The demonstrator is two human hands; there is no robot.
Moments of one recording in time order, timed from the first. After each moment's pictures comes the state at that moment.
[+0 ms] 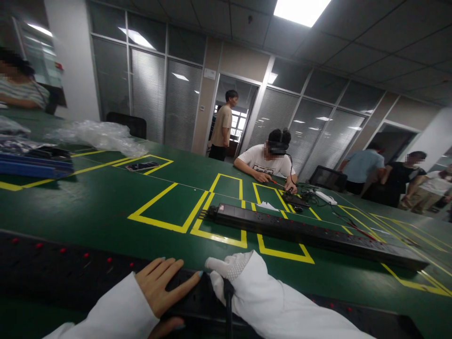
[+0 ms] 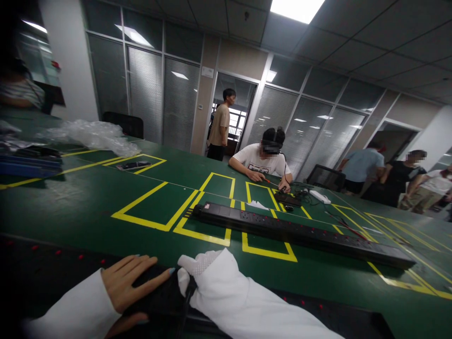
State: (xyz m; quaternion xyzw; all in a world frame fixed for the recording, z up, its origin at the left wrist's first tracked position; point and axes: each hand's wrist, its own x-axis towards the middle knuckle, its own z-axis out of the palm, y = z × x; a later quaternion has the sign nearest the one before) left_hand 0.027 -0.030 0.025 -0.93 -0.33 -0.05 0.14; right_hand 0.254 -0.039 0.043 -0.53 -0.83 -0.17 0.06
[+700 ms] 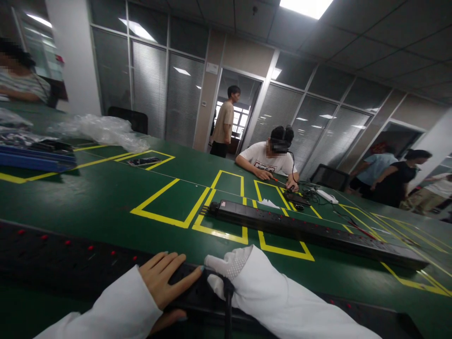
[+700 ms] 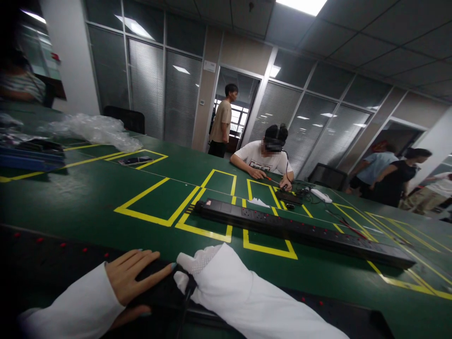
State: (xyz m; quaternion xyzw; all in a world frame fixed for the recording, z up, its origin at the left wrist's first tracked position) left_hand 0.025 -0.031 0.022 -0.93 -0.32 -0.06 0.15; right_hand 0.257 -0.050 0.083 -0.44 -0.89 -0.14 0.01
